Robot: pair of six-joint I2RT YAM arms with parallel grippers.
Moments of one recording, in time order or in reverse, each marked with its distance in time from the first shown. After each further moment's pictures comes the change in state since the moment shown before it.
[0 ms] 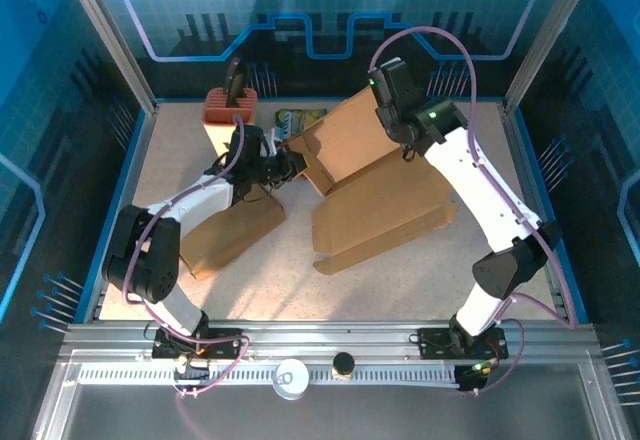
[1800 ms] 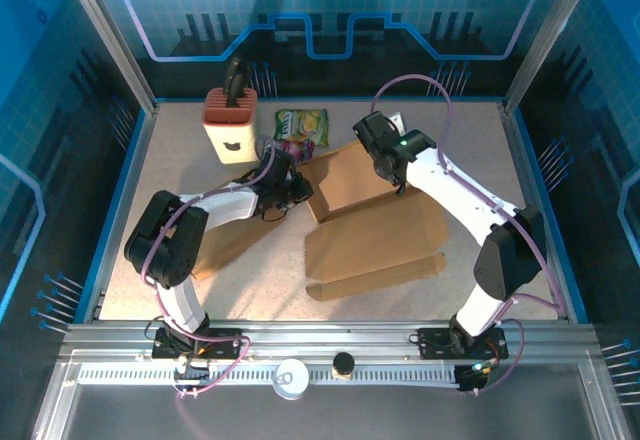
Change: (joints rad) left arm -0.137 0.146 -0.042 -0.071 -0.378 -0.017; right arm 0.012 -0.016 -0.444 0.061 0.049 0.284
